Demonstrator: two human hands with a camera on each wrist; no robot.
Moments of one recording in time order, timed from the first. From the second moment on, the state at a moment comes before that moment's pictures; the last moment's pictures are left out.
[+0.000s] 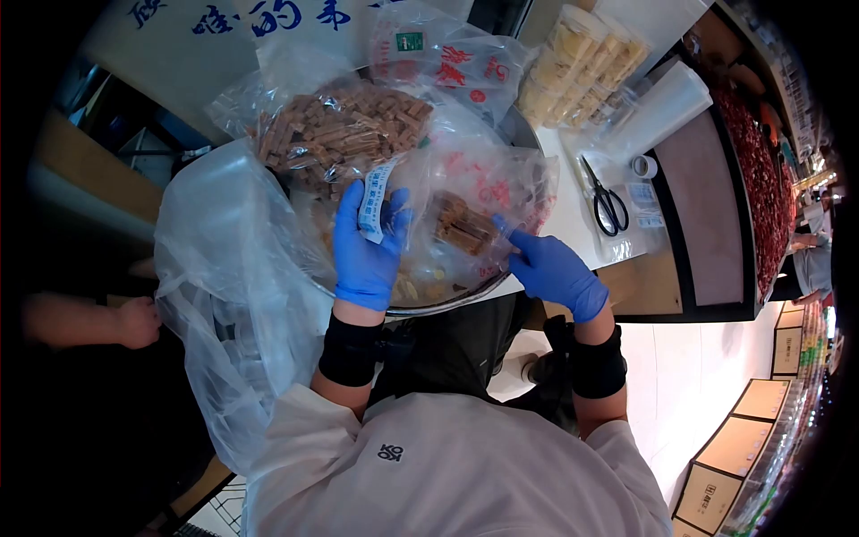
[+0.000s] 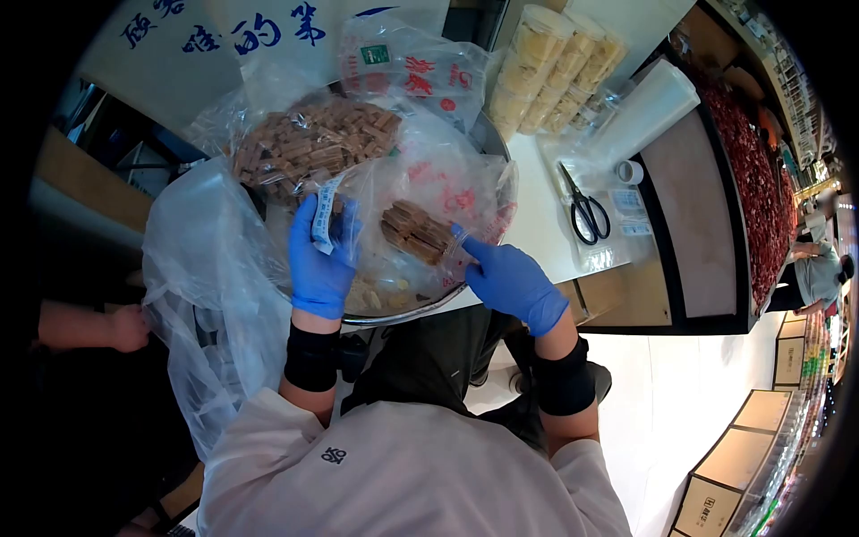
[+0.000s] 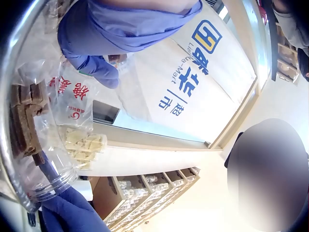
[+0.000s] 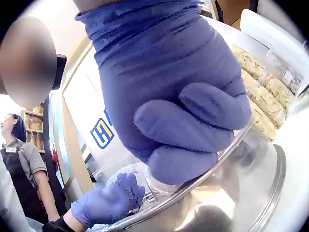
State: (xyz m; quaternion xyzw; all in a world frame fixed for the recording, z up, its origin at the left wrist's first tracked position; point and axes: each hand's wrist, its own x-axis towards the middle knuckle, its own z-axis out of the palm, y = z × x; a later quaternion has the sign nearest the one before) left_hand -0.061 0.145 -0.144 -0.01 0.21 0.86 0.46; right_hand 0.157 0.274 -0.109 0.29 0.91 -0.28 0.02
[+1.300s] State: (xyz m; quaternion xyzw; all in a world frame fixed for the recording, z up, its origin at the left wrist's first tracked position) left_hand -0.069 0.144 -0.152 0.07 0.22 0.79 0.57; right_hand 0.167 0.268 -0.096 0.30 0.91 -0.26 -0.09
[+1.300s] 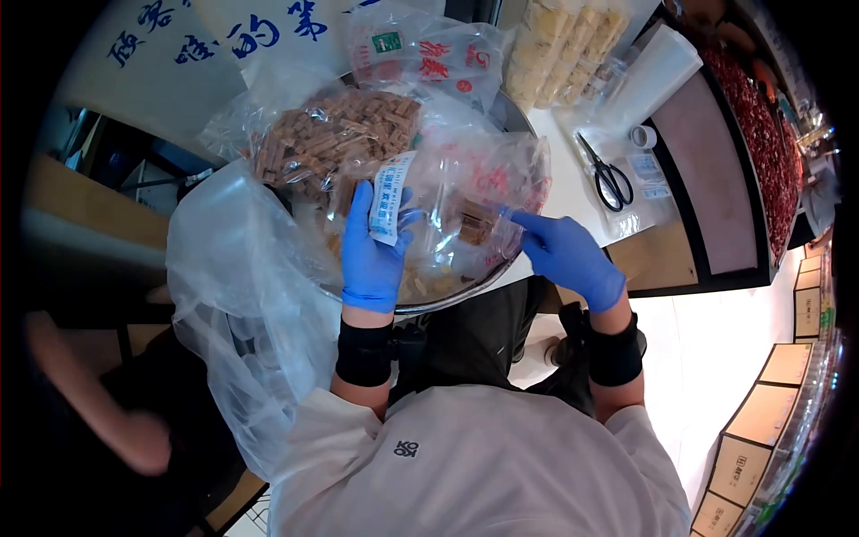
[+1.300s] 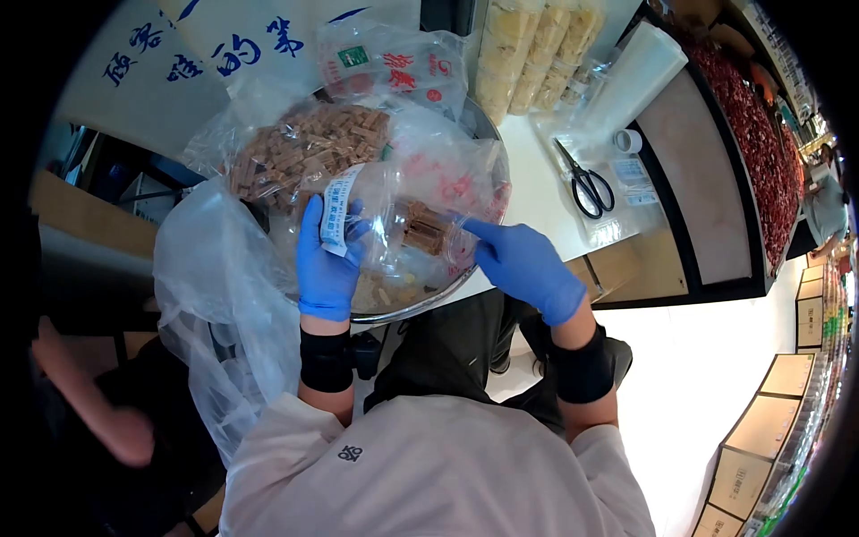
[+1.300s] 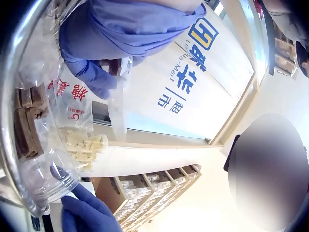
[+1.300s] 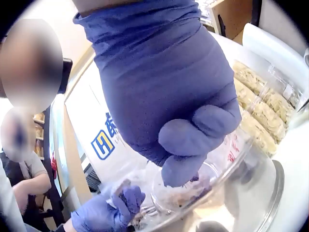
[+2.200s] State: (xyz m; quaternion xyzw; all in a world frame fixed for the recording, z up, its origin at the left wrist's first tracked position) left_hand -0.016 0.146 -0.115 0.15 0.37 0.79 0.46; right_hand 0.157 0.212 -0.079 0.27 0.77 -0.39 -0.43
